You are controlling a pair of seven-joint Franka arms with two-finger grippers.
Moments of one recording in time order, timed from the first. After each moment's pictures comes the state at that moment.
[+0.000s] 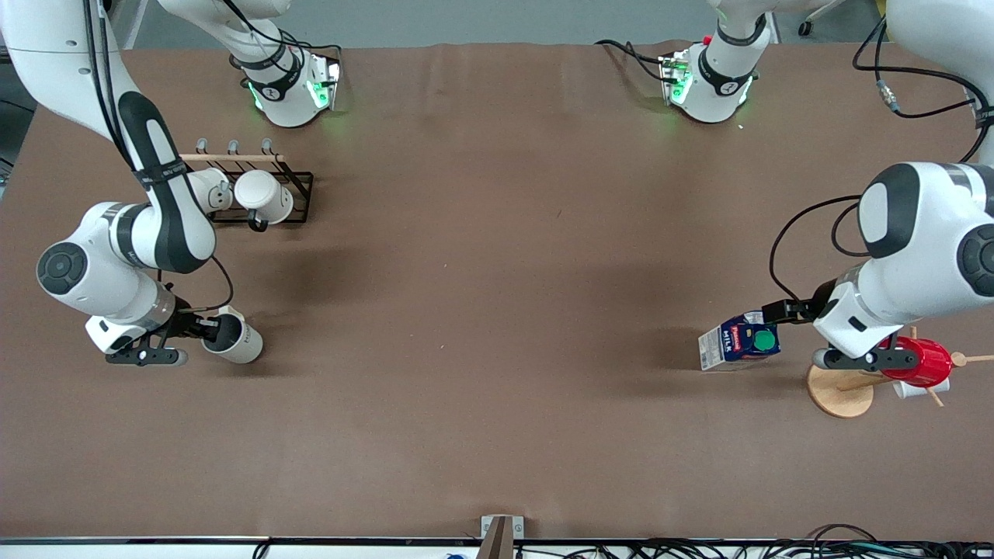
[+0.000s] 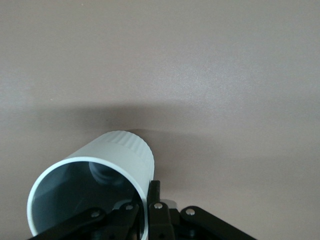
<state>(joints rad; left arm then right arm) 0.01 0.40 -0.11 -1.59 0.03 1.91 -0.08 -0.01 0.45 -0.08 -1.92 0.06 2.38 -0.12</state>
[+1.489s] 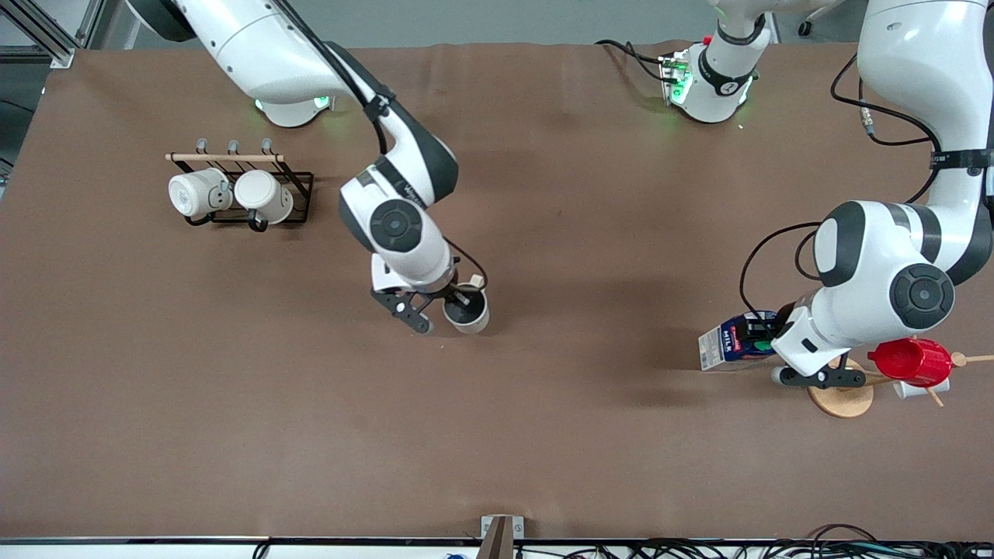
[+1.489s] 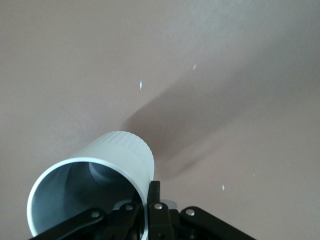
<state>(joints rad) -0.02 0.49 -0.11 -1.59 0.03 1.99 -0.08 0.48 0.64 0.22 -1.52 -0.05 2.17 1.34</state>
